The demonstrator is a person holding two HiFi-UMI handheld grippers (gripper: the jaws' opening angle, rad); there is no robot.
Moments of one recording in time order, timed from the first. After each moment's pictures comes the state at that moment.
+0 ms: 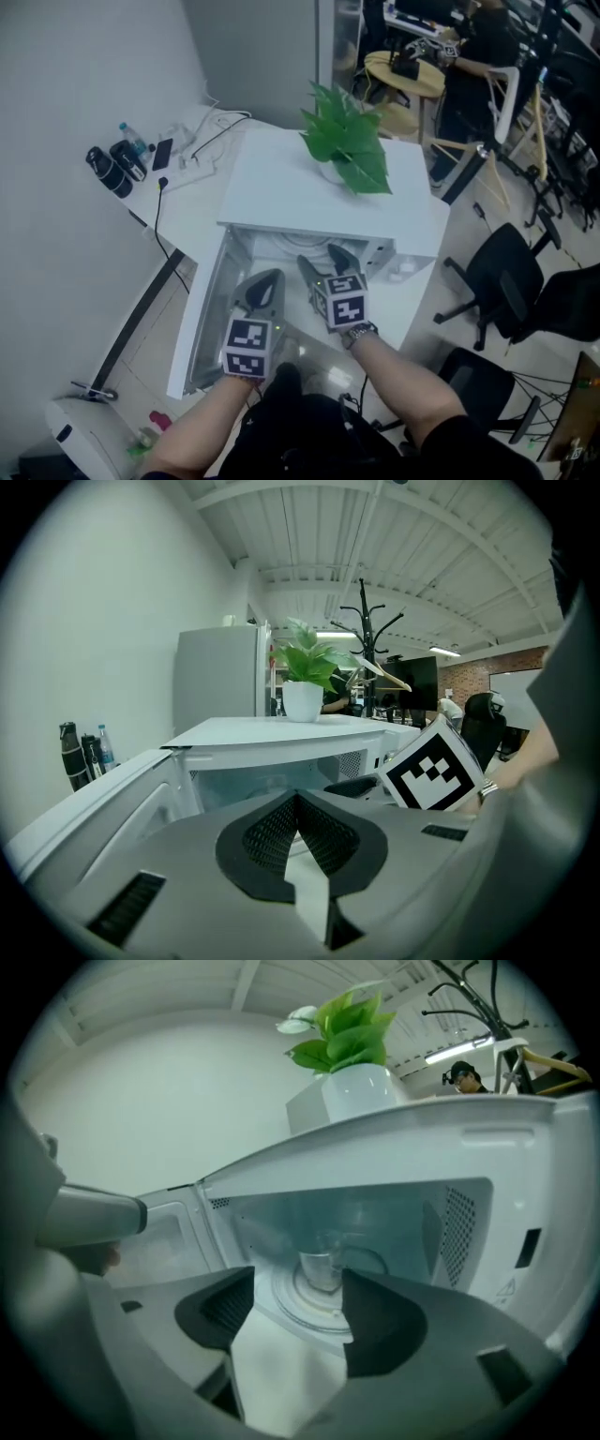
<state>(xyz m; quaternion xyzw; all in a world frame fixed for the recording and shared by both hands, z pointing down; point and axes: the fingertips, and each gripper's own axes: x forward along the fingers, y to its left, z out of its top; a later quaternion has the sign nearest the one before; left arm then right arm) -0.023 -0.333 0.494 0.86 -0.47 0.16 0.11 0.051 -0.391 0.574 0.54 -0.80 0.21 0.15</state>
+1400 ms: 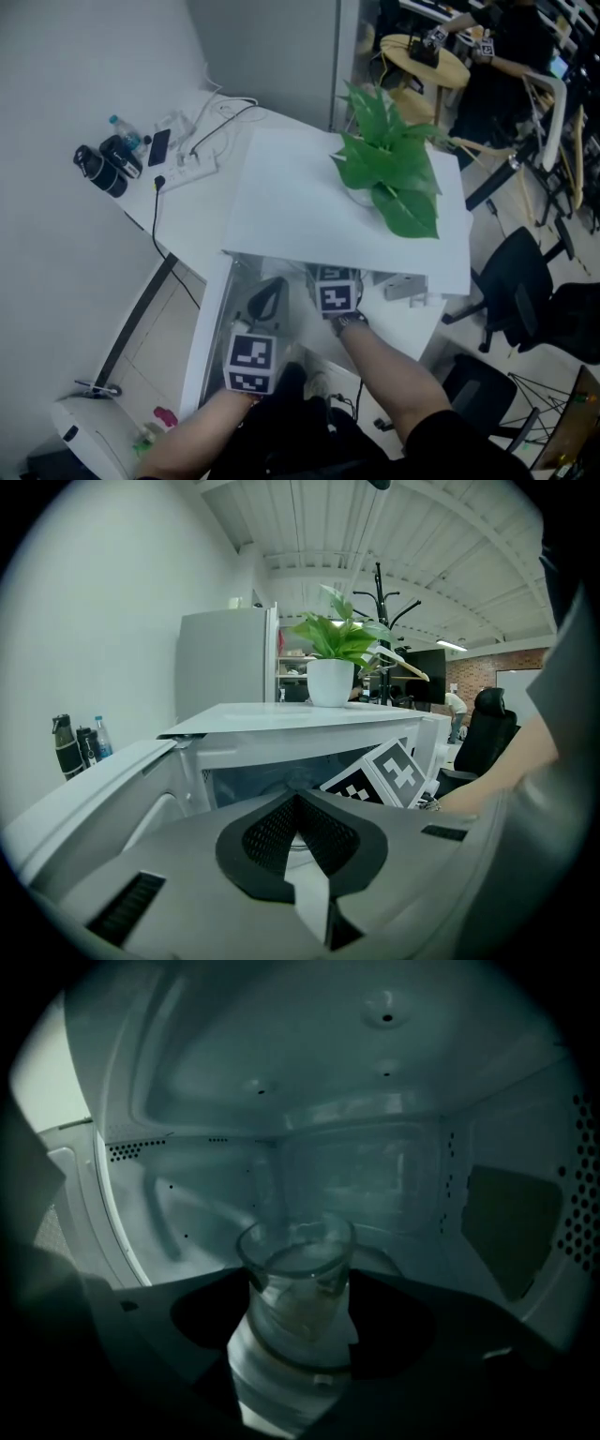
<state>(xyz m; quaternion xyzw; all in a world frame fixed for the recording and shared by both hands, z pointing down) -0.040 -0.388 0.522 0.85 -0.47 0.19 0.13 0.040 -0.493 0.633 0.59 -0.76 0.20 0.19</state>
